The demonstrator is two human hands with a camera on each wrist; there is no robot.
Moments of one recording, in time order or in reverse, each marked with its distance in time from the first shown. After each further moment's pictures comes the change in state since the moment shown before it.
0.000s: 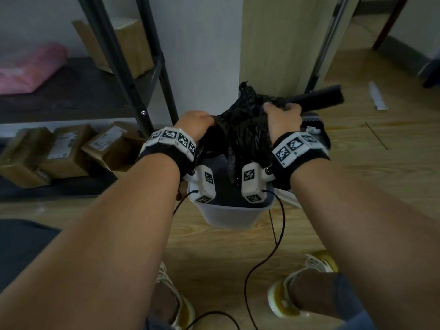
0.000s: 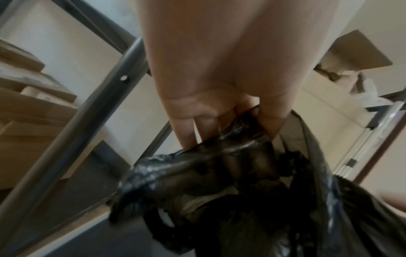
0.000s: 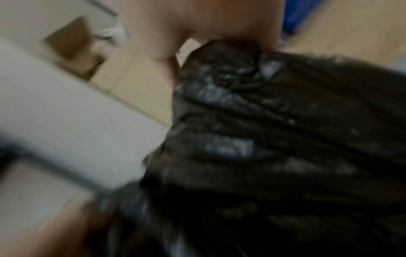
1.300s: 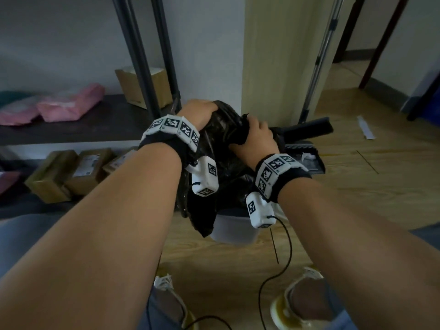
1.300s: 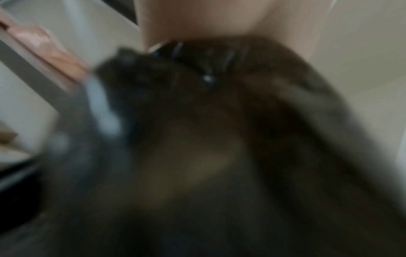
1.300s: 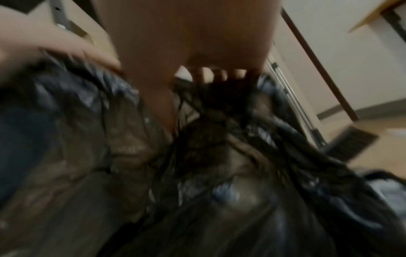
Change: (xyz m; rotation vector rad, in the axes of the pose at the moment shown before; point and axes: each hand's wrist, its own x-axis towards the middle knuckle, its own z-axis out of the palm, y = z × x) left_hand -0.071 0.073 -0.070 -0.142 0.158 0.091; right_hand -0.080 -0.023 -0.008 -0.677 -0.226 -0.594
